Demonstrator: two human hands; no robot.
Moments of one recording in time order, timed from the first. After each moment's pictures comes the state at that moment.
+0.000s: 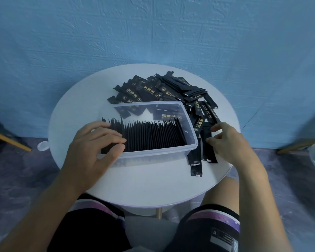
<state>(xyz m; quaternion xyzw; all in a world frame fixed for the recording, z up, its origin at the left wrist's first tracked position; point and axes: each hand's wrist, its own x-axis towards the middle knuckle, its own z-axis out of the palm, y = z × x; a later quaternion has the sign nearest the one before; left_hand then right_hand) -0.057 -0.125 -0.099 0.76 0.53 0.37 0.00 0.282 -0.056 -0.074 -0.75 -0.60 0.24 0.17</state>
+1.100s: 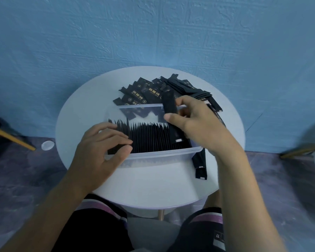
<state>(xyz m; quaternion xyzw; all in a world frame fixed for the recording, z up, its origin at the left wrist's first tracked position) -0.056 -0.126 -0.098 0.75 0.53 0.38 0.02 0.195 -0.055 -0.018 -0.49 -0.71 0.39 0.32</state>
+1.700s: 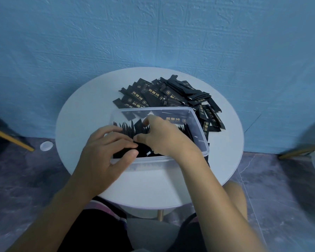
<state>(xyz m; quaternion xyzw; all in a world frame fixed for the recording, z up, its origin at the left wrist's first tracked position) -0.044 -0.130 -0.100 0.76 0.52 0.38 0.00 0.130 -0.057 -0.042 -0.56 -0.76 0.32 0.11</state>
